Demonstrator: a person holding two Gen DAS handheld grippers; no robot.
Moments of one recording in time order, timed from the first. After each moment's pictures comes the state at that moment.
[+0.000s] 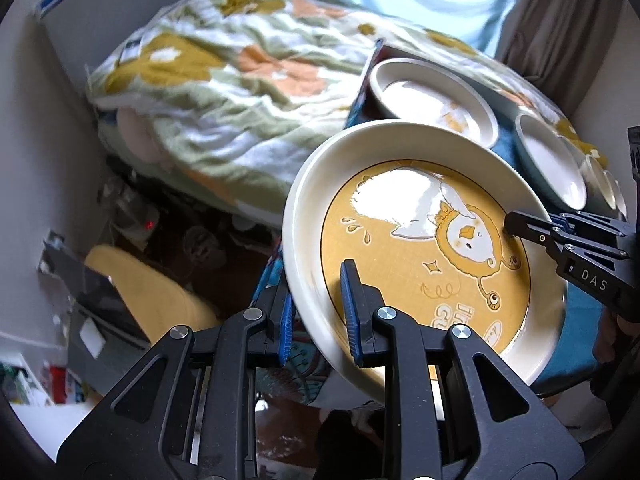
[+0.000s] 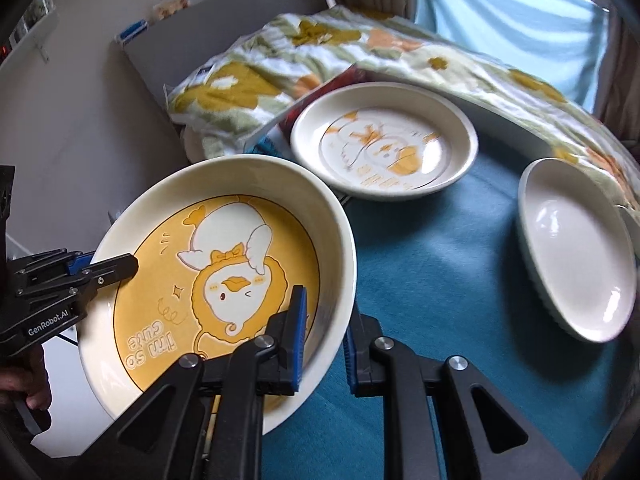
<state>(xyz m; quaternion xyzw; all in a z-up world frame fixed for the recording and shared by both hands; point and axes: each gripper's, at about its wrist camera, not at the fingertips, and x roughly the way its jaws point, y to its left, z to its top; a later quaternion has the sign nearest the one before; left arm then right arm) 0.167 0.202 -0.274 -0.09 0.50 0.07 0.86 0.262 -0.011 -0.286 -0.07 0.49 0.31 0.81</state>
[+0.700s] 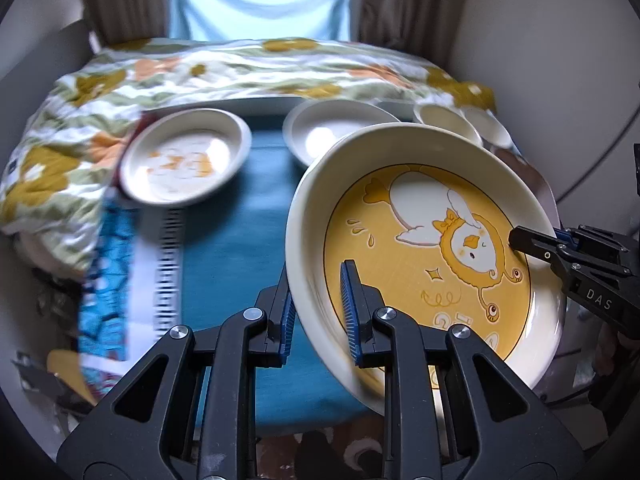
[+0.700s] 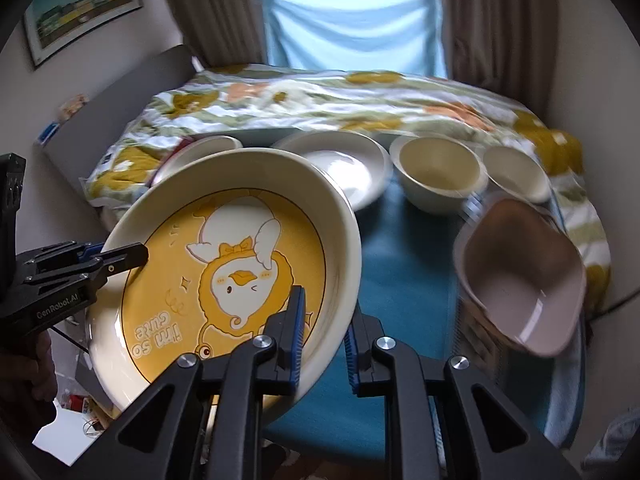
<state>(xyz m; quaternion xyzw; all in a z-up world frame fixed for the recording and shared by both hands) 0.189 -0.010 -0.234 0.00 0.47 -0.14 0.87 0.175 -0.225 -0.232 0.02 0.46 0.11 0.88</state>
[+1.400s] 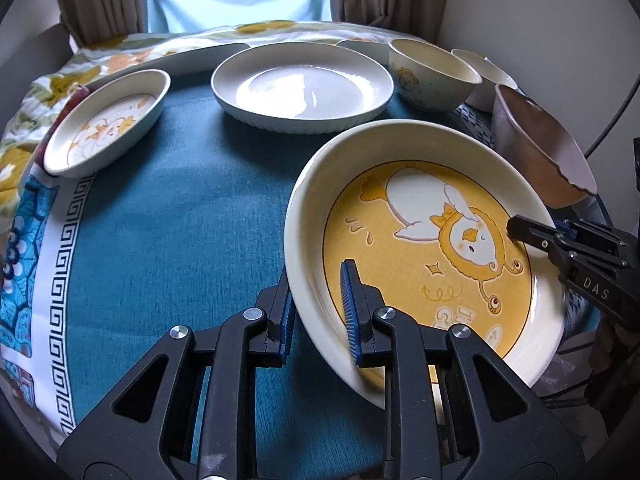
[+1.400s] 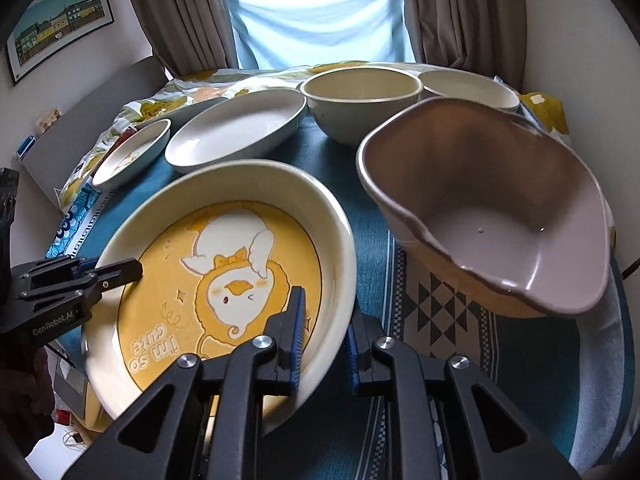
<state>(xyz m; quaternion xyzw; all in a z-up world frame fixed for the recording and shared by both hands) 0.195 -0.077 -0.326 0.03 0.47 -0.14 0.87 0.172 -0.288 -0.319 0.04 0.45 0.09 0.89</state>
